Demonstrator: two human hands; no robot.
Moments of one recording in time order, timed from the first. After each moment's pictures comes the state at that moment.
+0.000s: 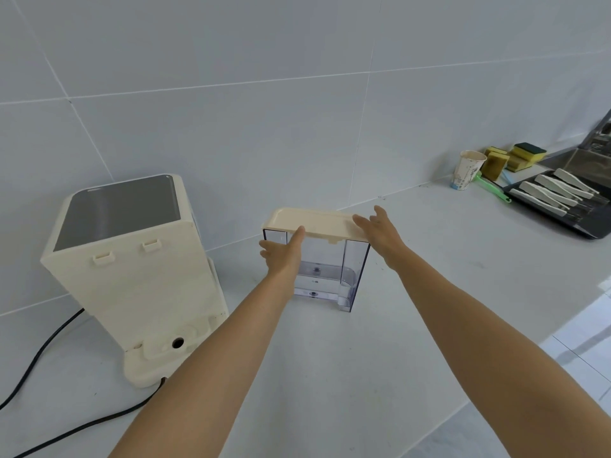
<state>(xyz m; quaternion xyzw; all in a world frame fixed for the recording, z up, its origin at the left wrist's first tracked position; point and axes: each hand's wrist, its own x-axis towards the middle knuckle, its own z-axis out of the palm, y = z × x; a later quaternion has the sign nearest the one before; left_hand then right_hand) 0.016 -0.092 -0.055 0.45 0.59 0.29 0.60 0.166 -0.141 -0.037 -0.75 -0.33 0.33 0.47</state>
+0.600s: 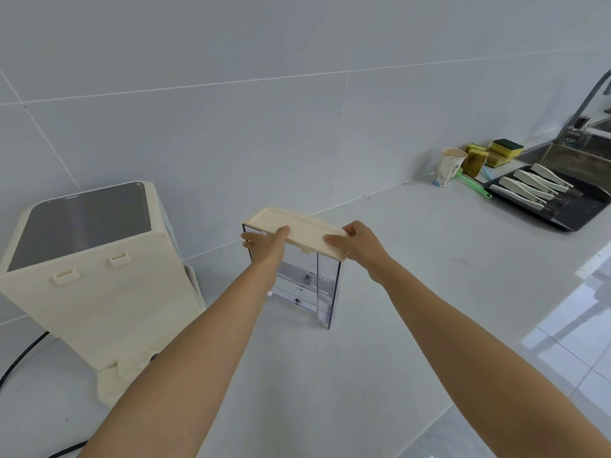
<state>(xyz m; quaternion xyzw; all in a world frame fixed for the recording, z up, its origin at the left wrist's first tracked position) 0.034 -0.069 -0.051 0.50 0.59 0.28 0.57 0.165 -0.148 -0.045 -0.75 -0.36 0.35 0.44</state>
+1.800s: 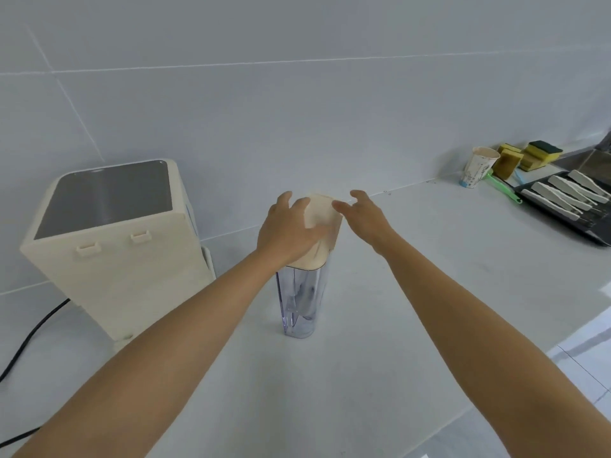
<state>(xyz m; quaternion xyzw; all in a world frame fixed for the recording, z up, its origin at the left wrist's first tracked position) 0.011 -0.086 -0.014 0.83 0.48 0.17 0.25 0.150 -0.119 -0.013 -0.76 -0.43 0.31 0.38</state>
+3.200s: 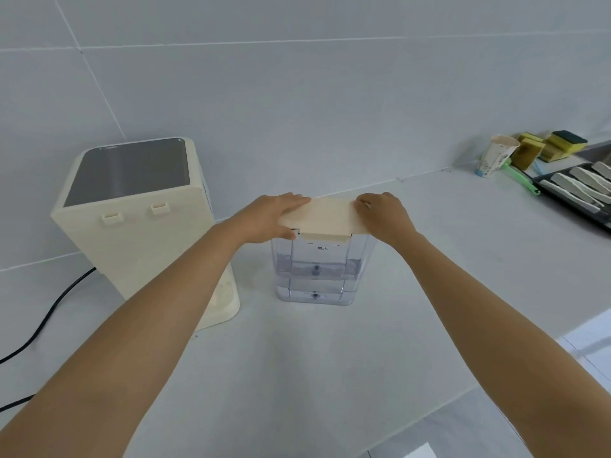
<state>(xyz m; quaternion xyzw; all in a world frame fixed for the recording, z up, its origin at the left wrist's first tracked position) -0.044 -0.054 -0.031 0.90 0.37 0.03 0.23 0.156 -0.133 -0.044 -0.81 -0.50 0.15 0.25</state>
